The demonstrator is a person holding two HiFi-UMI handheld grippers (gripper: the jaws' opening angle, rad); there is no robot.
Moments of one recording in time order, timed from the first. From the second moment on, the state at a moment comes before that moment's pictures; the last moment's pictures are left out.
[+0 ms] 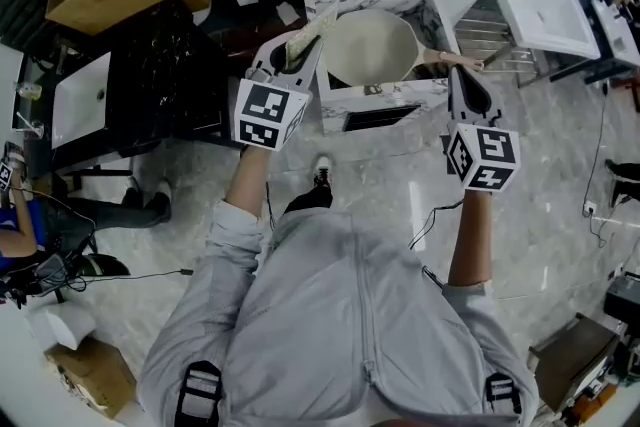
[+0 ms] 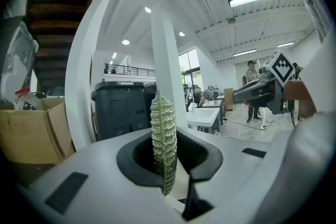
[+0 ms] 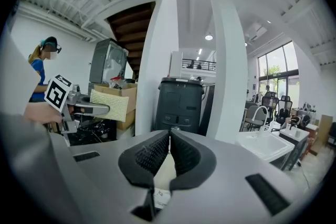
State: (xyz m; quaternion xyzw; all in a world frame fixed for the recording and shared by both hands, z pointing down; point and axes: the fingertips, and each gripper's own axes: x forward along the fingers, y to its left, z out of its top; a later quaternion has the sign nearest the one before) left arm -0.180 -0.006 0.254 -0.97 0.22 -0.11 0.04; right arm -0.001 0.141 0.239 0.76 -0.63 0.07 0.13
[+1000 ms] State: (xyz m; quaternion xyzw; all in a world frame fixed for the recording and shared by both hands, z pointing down) left arm -0.136 -0.149 0.303 -0.98 0.18 -0.13 0.01; right arm 0.034 0.012 0.275 0.78 -0.59 0.12 0.14
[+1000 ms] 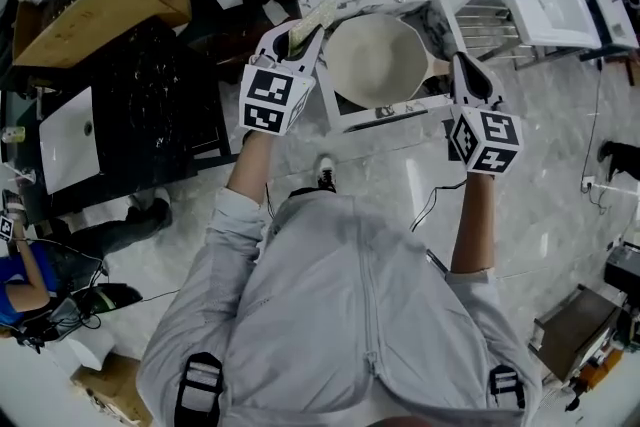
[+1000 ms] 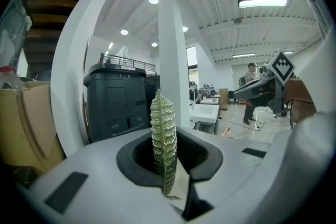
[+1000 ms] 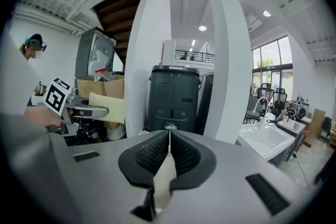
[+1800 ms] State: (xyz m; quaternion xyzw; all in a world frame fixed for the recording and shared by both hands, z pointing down) left arm -0.067 -0.182 0.351 -0.97 0.18 -0.18 0.00; right arm 0.101 -0.031 0.304 0.77 -0.61 0.14 0.15
